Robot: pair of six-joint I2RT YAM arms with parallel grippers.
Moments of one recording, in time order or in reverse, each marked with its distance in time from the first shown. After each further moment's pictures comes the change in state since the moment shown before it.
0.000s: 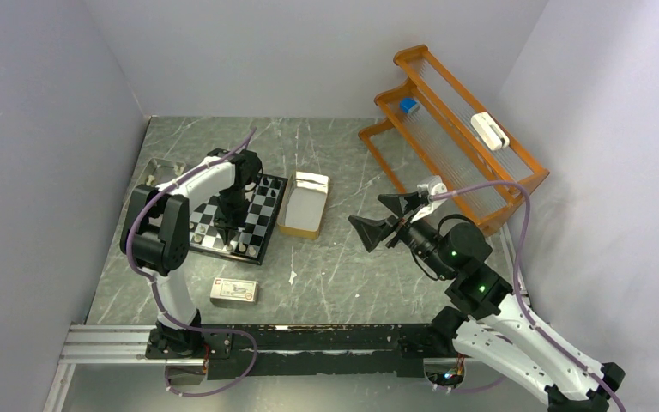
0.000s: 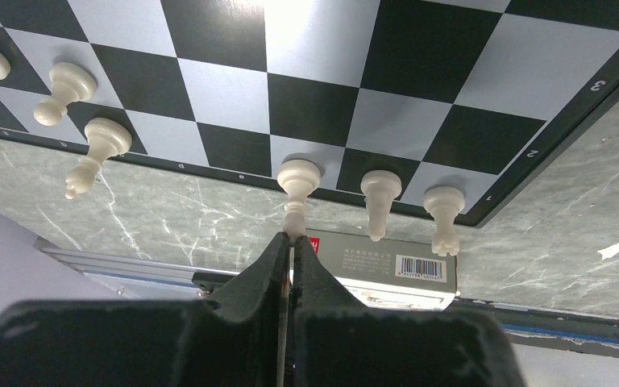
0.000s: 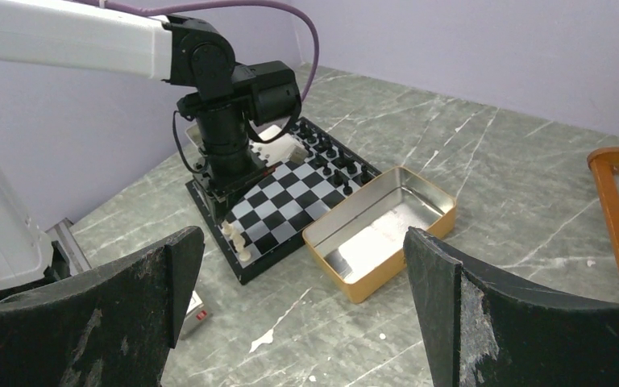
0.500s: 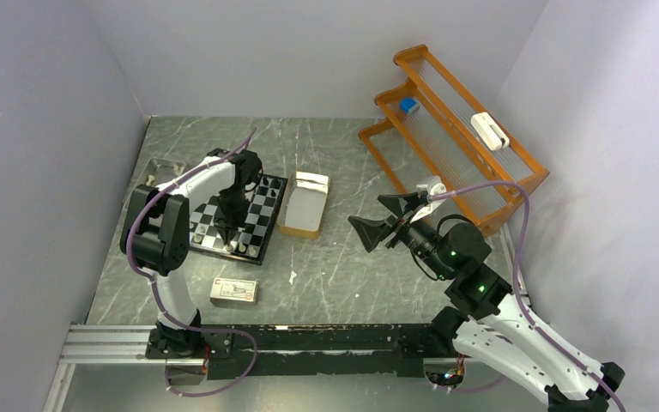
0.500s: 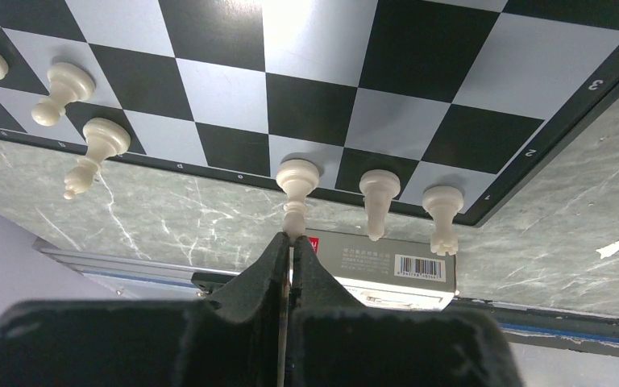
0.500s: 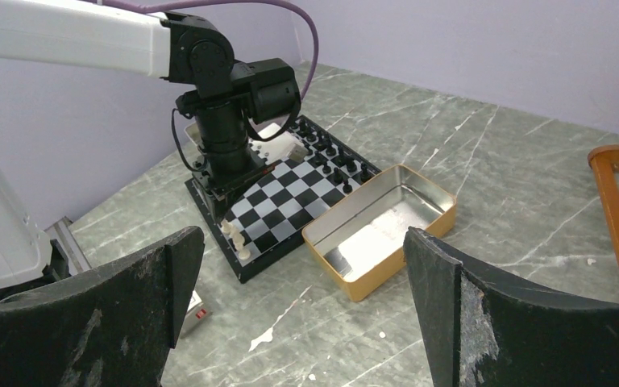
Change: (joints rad) left arm 0.000 0.000 0.000 0.001 0.004 0.000; right arm 0.000 0.004 -0.005 0.000 0.000 0.000
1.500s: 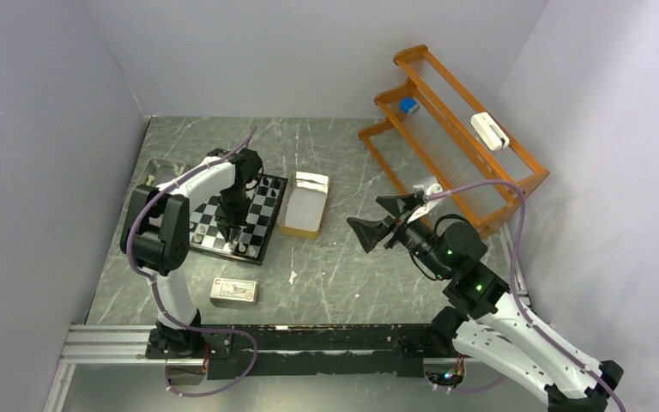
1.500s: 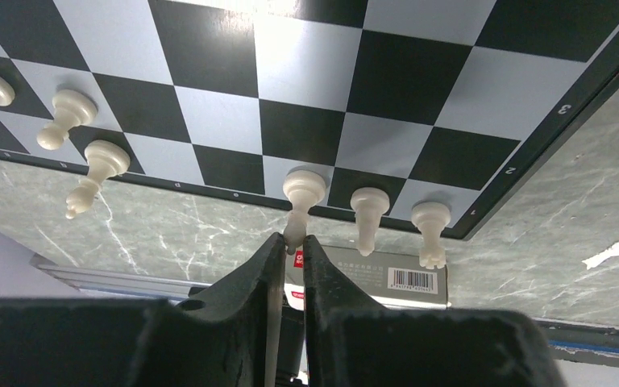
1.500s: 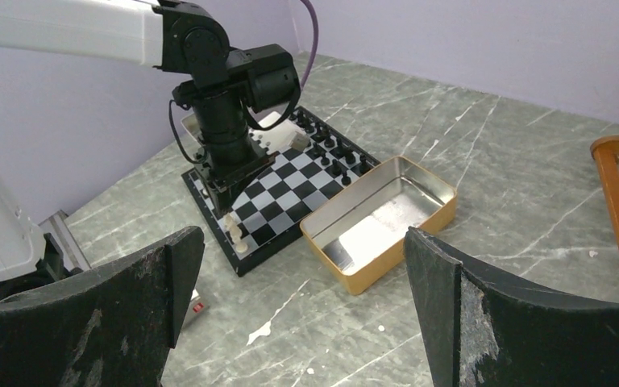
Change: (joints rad) left arm 0.000 0.000 0.000 0.034 0.004 0.008; right arm 0.000 0.009 -0.011 0.002 0.000 0.000
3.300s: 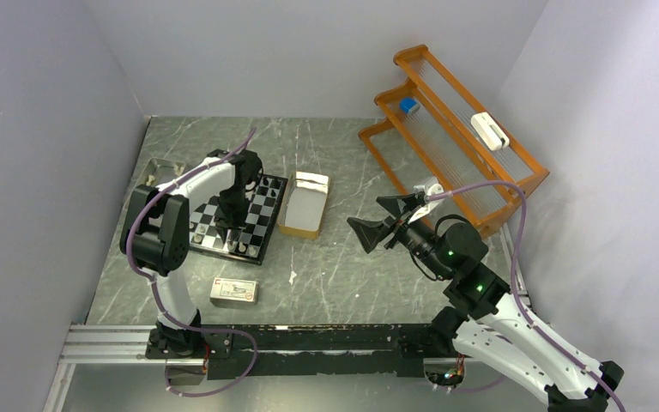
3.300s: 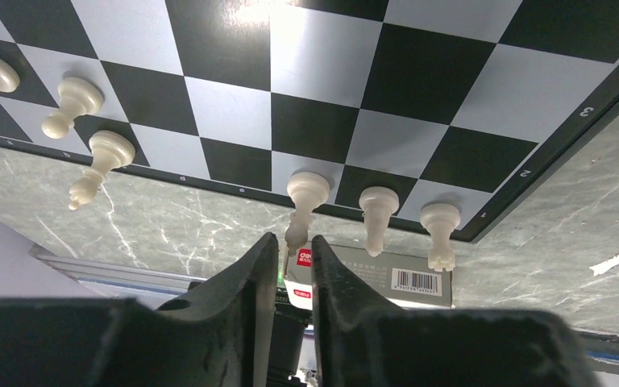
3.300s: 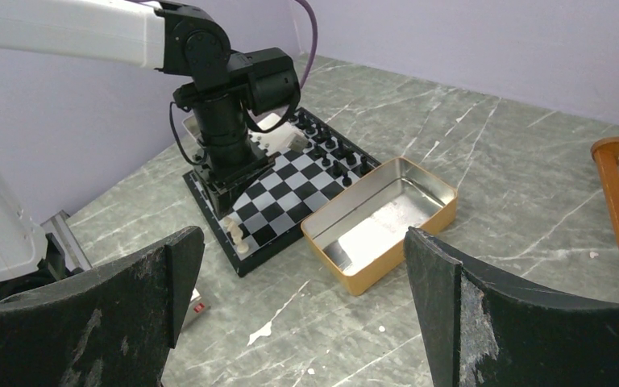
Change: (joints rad) left arm 0.000 -0.004 -0.012 -0.005 -0.019 -0.023; right arm 0.000 -0.004 -0.001 -0.001 -0.003 0.000
